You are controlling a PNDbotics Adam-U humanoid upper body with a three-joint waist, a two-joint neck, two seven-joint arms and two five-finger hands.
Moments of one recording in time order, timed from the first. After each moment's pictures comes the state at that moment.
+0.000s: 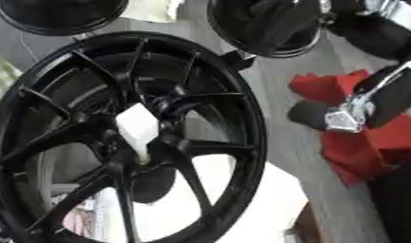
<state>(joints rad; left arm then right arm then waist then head) -0.24 0.36 0.18 -1.98 0.18 -0.04 0.06 -0.61 -0.93 0.28 -1.99 -0.39 -0.51 0.47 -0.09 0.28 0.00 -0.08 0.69</state>
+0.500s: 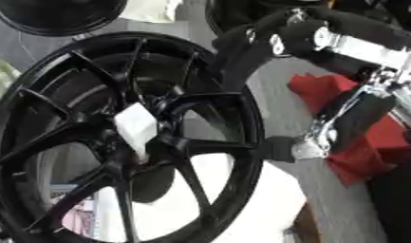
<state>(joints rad) -0.23 0.36 0.18 -1.98 0.18 -0.03 0.06 -0.66 -0.86 0.37 -1.99 -0.32 -0.52 0.49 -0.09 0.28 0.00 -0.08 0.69</state>
